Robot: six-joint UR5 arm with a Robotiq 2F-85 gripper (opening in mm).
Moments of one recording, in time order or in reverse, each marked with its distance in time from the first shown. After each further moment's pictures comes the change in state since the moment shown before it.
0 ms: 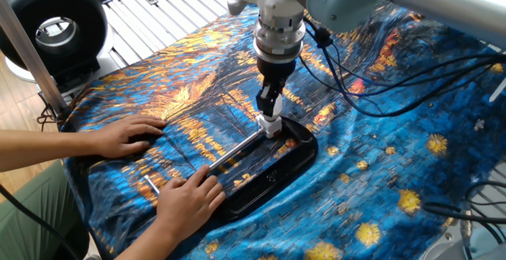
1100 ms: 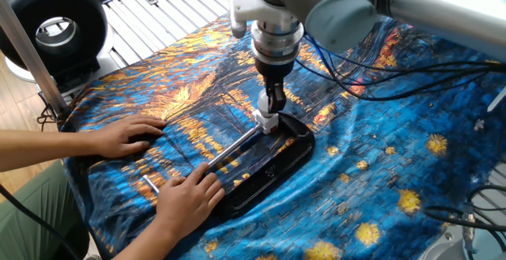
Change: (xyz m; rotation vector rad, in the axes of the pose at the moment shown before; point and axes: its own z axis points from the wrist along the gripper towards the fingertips) arm -0.016 -0.026 -0.003 0.148 -0.010 -0.536
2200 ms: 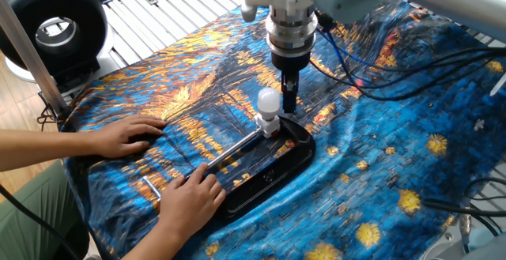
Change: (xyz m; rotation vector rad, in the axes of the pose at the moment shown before) arm 0.035 0.035 -0.003 -0.201 0.061 0.389
